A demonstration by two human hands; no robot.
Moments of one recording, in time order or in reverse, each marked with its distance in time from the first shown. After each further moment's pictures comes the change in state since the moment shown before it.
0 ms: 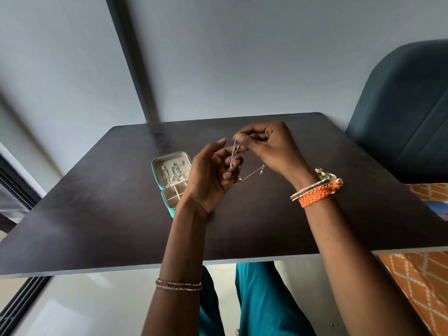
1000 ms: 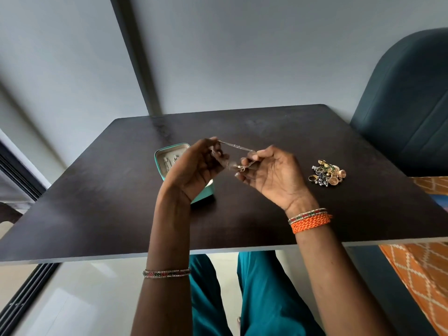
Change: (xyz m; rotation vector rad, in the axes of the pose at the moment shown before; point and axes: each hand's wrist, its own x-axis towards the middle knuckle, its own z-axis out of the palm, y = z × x) left_hand -0.004 0.010 -0.026 0.010 0.214 0.030; right_hand -0.048 0.020 0.020 1.161 -0.120 0.582
